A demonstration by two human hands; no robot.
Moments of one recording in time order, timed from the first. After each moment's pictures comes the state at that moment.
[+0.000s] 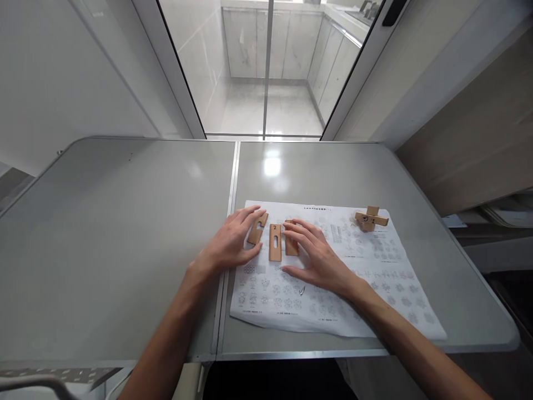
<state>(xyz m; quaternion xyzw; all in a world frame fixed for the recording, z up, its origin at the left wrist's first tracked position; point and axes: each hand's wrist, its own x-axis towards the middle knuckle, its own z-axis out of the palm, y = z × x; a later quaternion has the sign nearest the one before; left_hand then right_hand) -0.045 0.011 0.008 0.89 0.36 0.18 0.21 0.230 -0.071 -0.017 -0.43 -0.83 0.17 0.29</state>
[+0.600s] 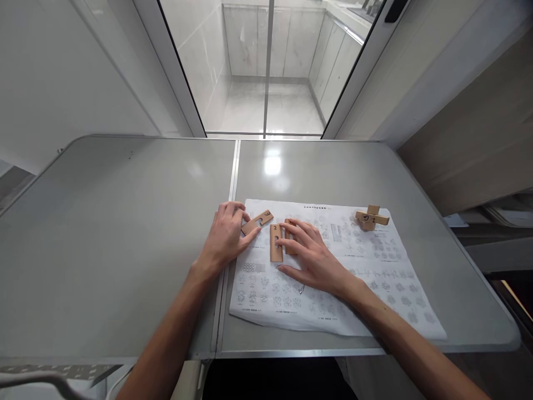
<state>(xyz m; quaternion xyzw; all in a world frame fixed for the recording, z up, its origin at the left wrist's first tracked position) -0.039 0.012 0.004 0.84 0.48 0.22 0.13 0.224 -0.072 -0.018 -0.43 -0.86 0.13 0.24</state>
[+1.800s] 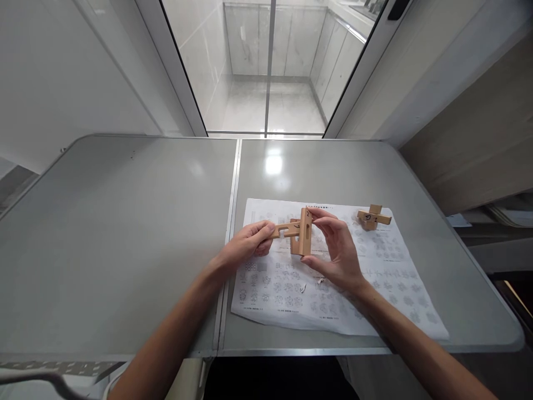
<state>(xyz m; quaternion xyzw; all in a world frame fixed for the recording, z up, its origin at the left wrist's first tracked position) -0.010 -0.006 0.014 0.51 0.34 0.22 0.76 0.230 -0.077 -0.009 -0.44 -0.67 0.29 0.53</state>
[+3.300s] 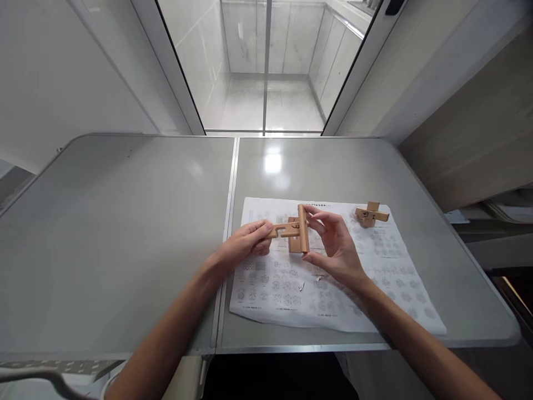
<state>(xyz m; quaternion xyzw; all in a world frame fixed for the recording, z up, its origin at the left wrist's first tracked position) -0.010 -0.005 0.014 0.49 0.32 0.21 0.78 0.236 -0.073 -0.008 -0.40 -0.62 0.40 0.54</state>
